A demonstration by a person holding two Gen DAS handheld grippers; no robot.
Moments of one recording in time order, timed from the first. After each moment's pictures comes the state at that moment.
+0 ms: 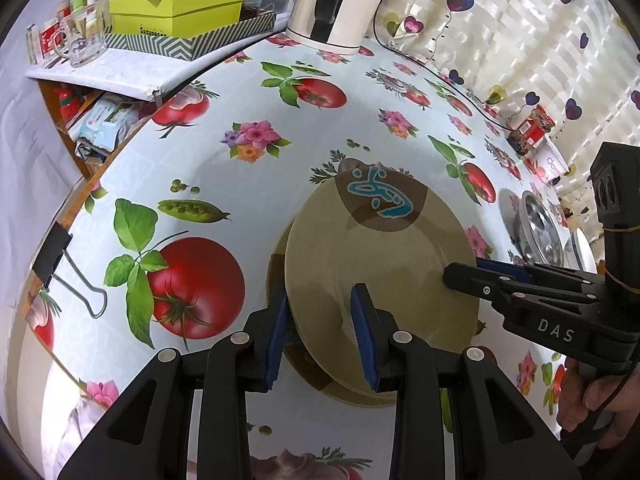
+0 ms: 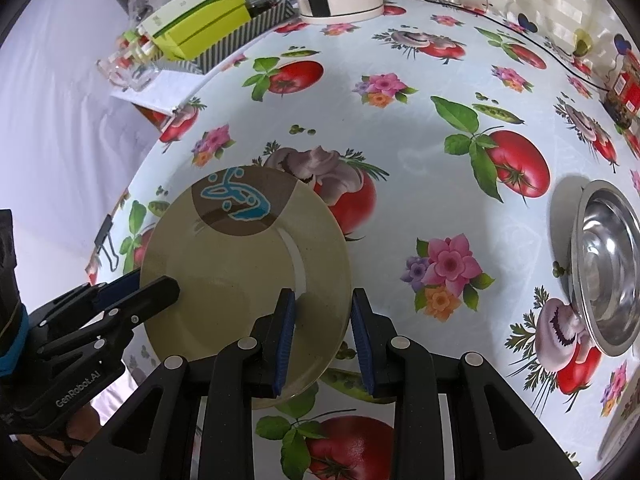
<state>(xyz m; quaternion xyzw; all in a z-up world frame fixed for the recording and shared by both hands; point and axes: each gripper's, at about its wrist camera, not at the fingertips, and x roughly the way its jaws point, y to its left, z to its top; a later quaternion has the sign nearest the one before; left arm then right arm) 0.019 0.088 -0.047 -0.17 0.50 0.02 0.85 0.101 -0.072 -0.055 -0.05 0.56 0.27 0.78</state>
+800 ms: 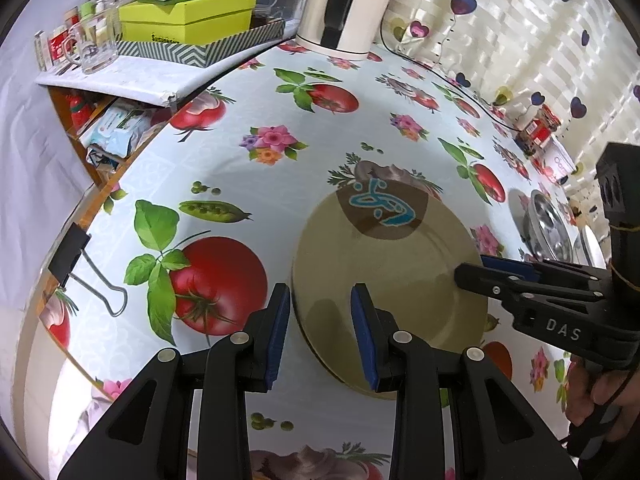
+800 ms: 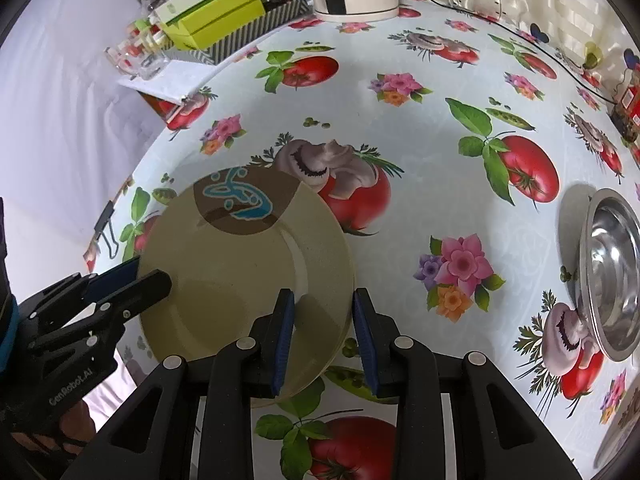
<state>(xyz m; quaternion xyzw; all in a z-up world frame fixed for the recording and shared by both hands) 0.010 0.095 -0.046 -0.16 0.49 0.04 0.86 0.095 -0.067 -0.057 -0.07 0.55 0.28 0.78</state>
